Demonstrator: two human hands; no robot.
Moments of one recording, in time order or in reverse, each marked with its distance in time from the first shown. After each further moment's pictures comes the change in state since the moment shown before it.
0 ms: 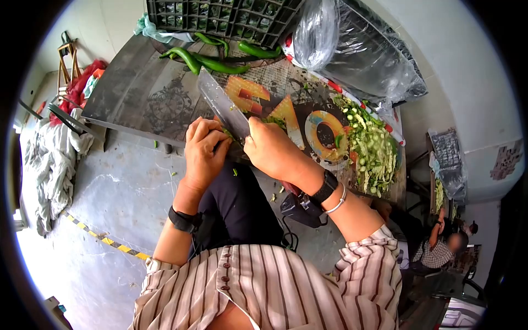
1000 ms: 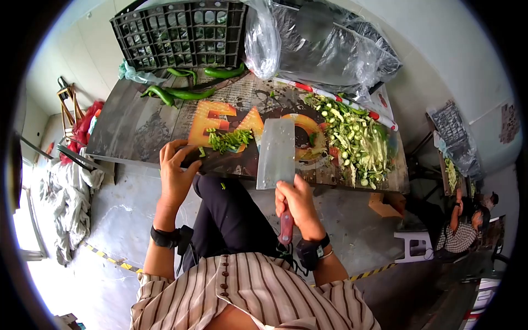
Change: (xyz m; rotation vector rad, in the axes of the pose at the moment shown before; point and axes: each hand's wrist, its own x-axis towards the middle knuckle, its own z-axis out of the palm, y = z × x) left_hand 0.011 0.020 -0.023 0.166 -0.199 -0.142; right_hand -0.137 0.078 0.034 1.385 0.346 0.519
